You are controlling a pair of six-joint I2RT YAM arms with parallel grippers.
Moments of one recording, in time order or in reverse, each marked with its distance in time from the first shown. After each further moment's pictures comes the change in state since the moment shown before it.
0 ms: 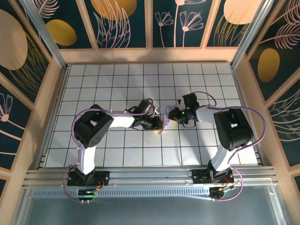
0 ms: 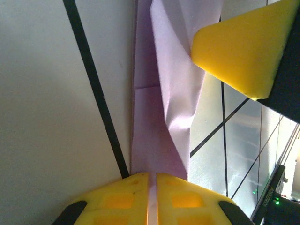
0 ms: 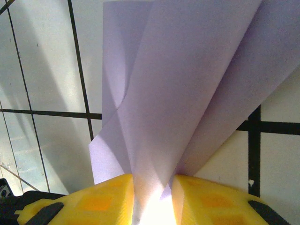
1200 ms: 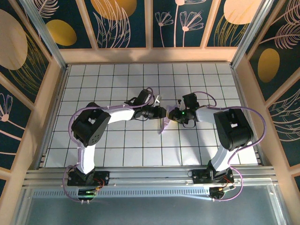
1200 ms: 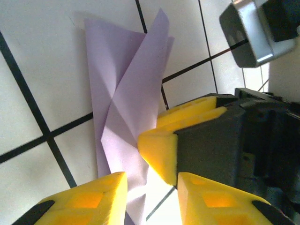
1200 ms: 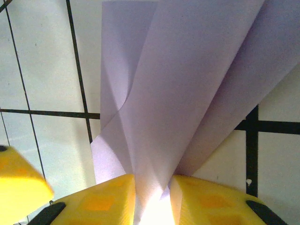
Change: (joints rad) left arm 0.053 -0.004 0.141 -0.032 -0.029 0.068; right arm 0.000 -0.002 -0.004 0.001 0.004 -0.001
